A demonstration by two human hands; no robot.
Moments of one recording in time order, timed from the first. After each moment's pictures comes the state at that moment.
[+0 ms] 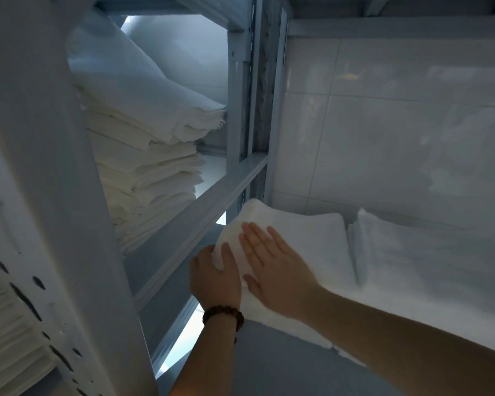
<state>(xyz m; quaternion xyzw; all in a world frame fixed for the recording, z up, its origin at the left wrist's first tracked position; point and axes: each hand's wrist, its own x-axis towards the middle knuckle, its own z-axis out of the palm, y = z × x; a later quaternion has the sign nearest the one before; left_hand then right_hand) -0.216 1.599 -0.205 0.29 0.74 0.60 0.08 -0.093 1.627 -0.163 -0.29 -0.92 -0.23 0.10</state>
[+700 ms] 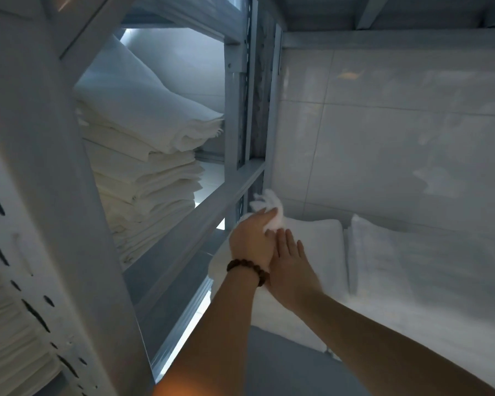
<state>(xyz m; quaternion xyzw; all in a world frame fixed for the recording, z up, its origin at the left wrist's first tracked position) -0.185 1.640 -0.129 0.57 0.65 0.50 0.06 -0.083 1.653 -0.172 -0.45 -0.89 -0.07 0.09</state>
